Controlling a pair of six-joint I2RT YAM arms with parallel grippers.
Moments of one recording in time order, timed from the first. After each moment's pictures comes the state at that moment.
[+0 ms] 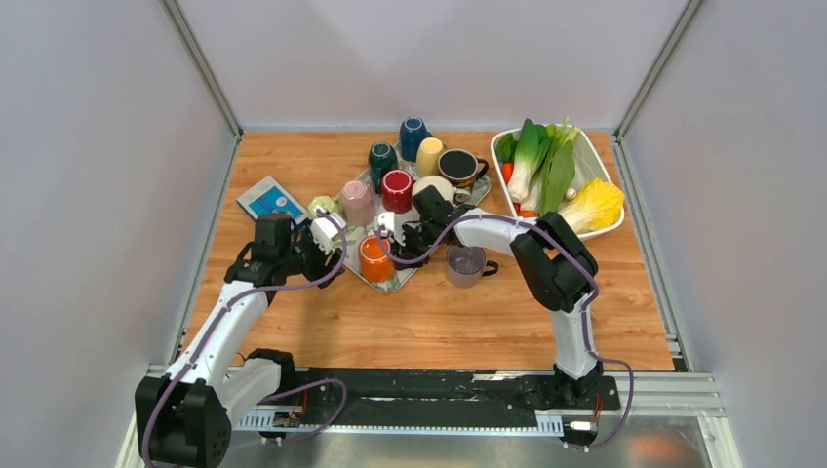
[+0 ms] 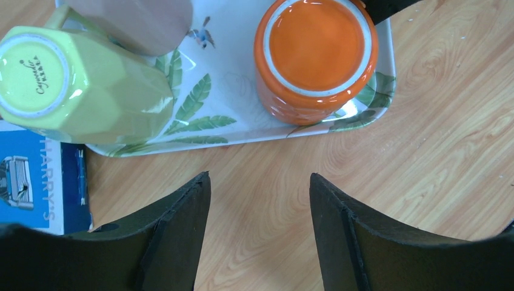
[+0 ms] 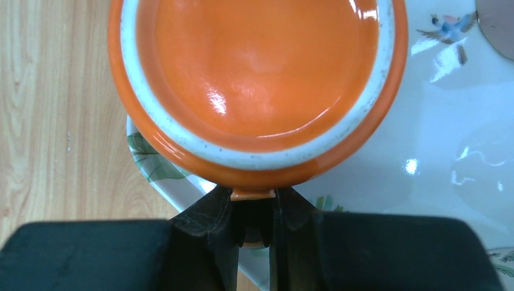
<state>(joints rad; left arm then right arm) -0.13 1.00 0.68 -0.46 0.50 0.50 0.72 2.05 1.36 -0.28 -0.66 -0.69</state>
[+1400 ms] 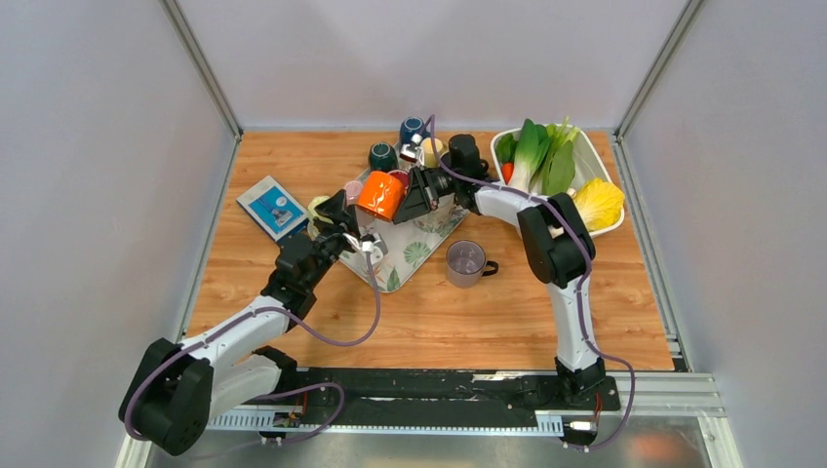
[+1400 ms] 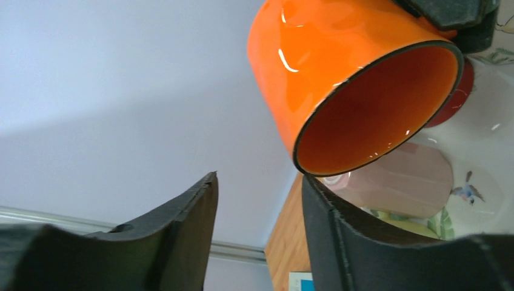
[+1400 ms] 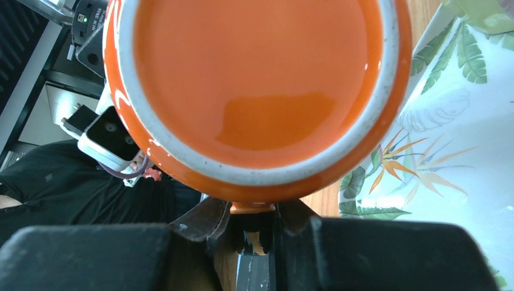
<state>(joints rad) -0.46 1.03 0.38 0.69 0.06 1.19 0.48 2.21 1.56 0.46 -1.47 0.87</state>
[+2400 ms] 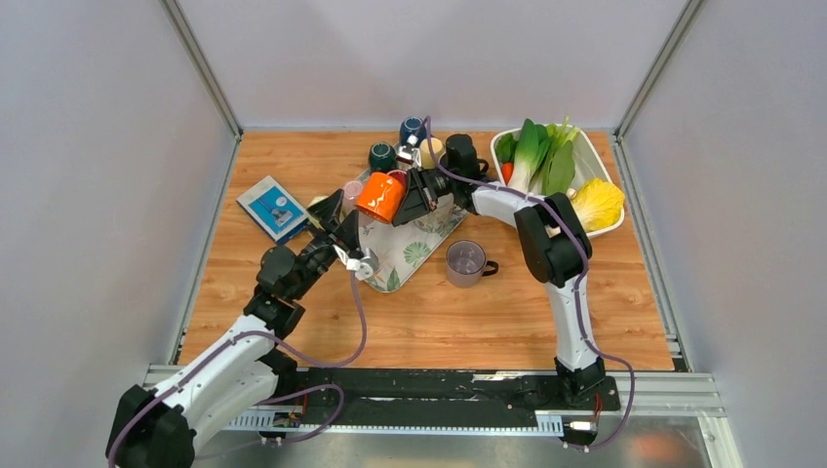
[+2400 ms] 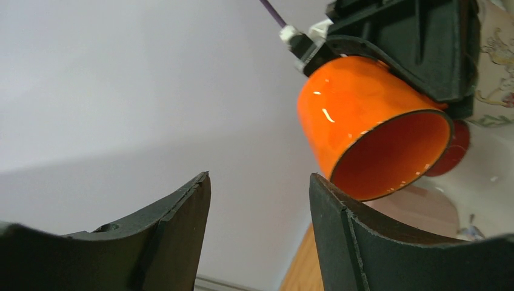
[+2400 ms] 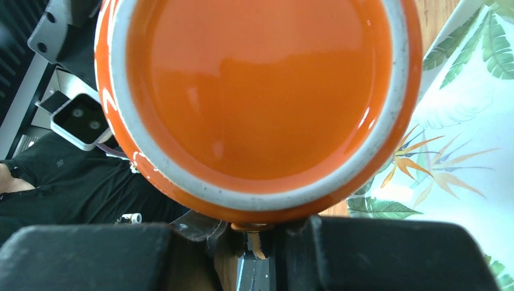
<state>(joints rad) -0.48 0.77 0.36 0.59 0.19 1.16 0.49 2.22 1.58 0.48 -1.52 0.90</state>
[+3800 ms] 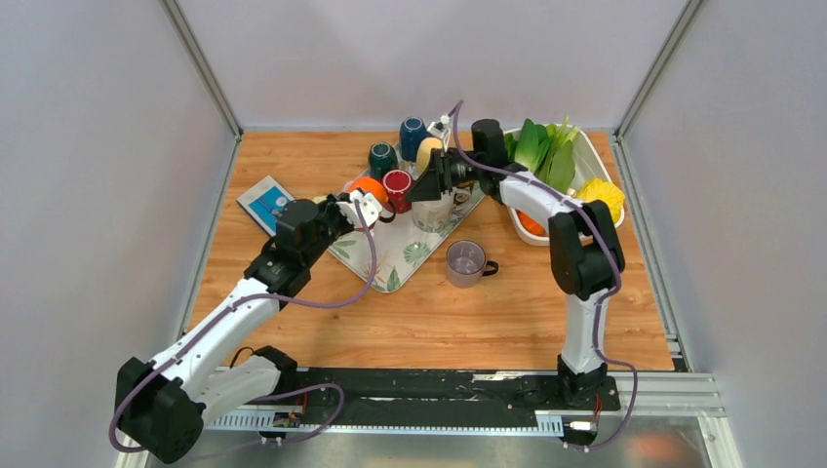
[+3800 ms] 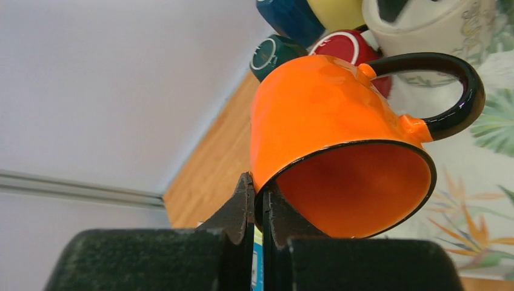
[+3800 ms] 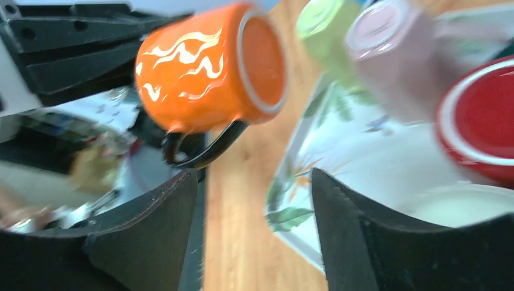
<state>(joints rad) -0.50 0.99 0.69 0.12 -0.05 0.79 0.41 2.05 1.52 0.23 -1.27 0.53</state>
